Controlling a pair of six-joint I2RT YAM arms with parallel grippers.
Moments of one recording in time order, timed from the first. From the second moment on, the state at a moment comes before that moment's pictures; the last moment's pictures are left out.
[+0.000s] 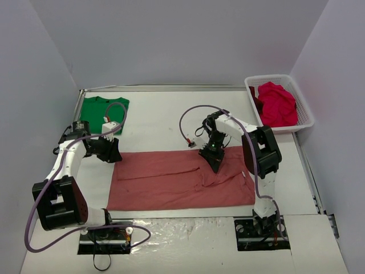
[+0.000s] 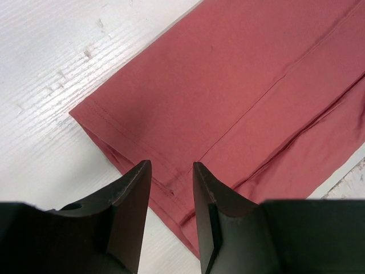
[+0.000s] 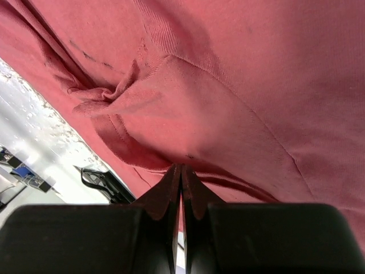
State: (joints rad) left arm 0.21 1.37 0.98 -0.83 0.70 0.62; right arm 0.46 2.07 1.48 -1.28 -0.38 -0.65
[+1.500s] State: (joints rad) left arm 0.21 1.35 0.97 -0.83 0.70 0.64; right arm 0.46 1.76 1.19 -1.25 -0.31 -0.60
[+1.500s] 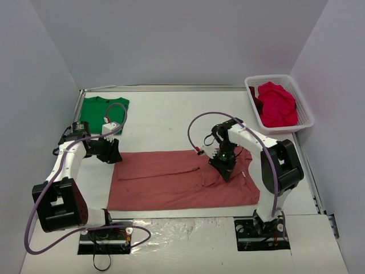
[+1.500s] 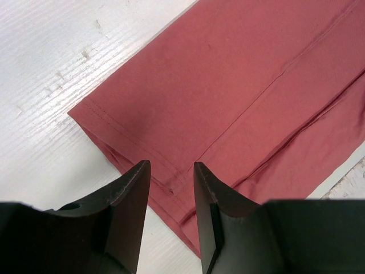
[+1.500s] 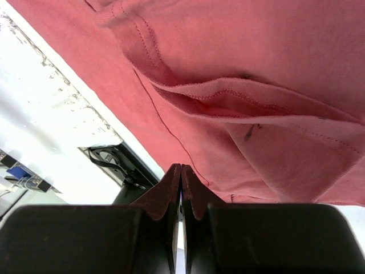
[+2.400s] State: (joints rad) left arm 0.07 1.51 0.99 -0.87 0.68 0.71; right arm 0.40 2.08 1.44 -1.20 -0.28 -0.65
